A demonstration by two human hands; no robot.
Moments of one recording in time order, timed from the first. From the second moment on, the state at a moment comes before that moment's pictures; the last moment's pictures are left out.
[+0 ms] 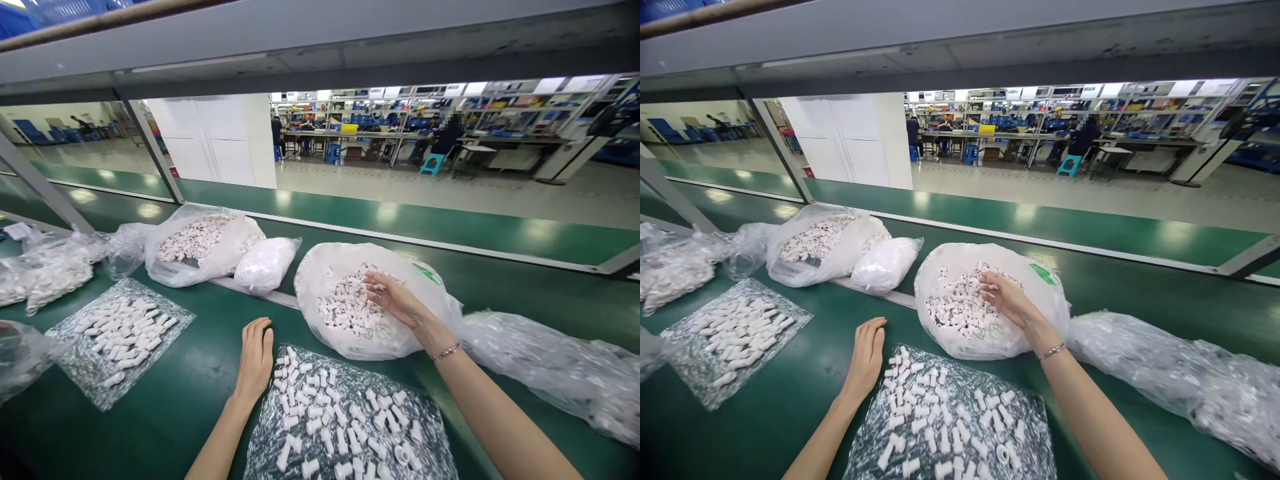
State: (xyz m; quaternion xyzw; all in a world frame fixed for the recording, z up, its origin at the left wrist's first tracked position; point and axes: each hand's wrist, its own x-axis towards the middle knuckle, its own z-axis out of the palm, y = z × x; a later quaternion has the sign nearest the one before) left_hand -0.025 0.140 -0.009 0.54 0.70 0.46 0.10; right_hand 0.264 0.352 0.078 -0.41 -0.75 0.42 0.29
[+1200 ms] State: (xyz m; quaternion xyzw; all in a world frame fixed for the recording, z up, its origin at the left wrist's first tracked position) left_hand -0.031 0.144 -0.013 0.56 0.68 0.46 0.08; right_hand 0.214 0.323 0.078 -0.47 -0.83 0.26 0.14
